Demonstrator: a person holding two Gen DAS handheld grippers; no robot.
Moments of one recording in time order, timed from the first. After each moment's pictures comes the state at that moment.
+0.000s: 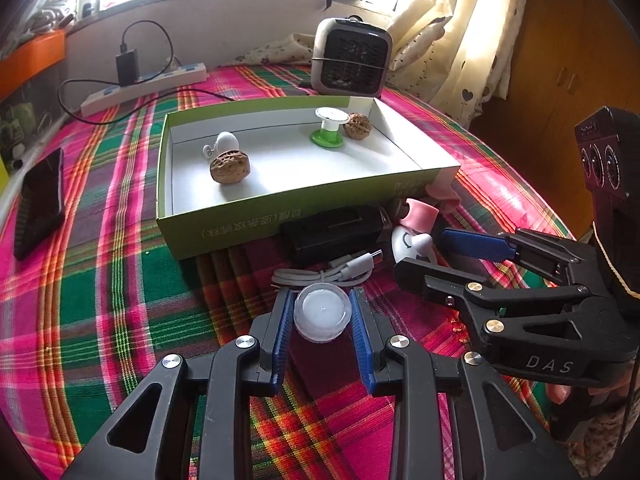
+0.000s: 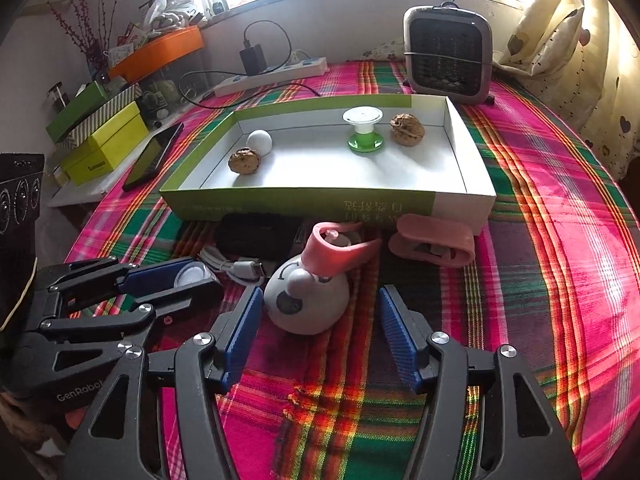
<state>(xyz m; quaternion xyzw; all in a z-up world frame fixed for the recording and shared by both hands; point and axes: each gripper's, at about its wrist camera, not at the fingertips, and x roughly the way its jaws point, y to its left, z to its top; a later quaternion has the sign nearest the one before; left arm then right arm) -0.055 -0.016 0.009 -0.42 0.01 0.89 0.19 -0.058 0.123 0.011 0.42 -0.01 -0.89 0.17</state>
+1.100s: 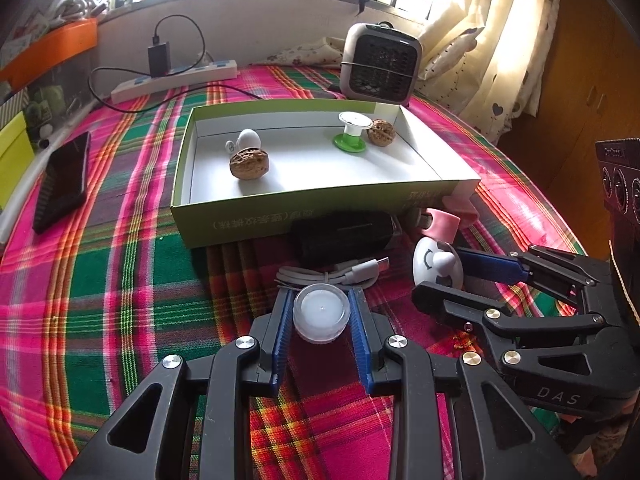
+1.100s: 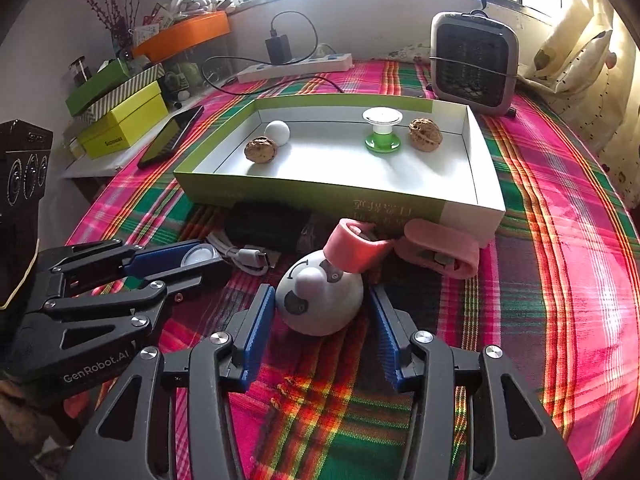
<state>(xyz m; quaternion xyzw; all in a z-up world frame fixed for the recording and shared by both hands) -0.051 -0.011 0.011 -0.42 -0.02 0.90 0.13 -0.057 0.127 0.011 0.42 0.02 -0.88 0.23</state>
